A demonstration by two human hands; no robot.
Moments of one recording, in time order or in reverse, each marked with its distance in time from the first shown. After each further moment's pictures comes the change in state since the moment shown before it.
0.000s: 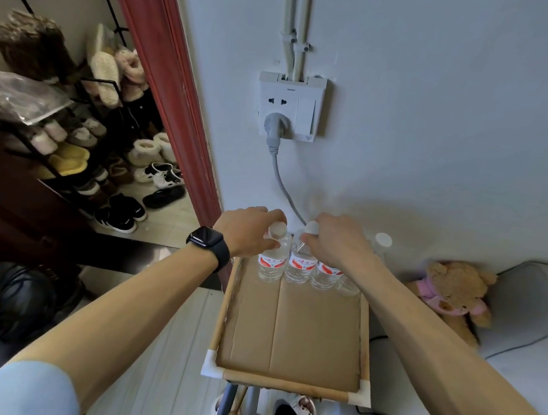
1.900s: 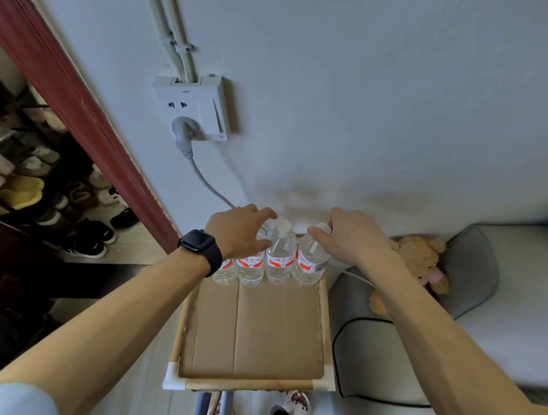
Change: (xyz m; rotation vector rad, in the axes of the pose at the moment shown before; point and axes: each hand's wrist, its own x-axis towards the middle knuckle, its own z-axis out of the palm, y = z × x) left_hand 0.033 0.092 0.005 0.119 -0.016 0.077; right_hand -0.034 0.127 -0.015 0.024 0.030 0.120
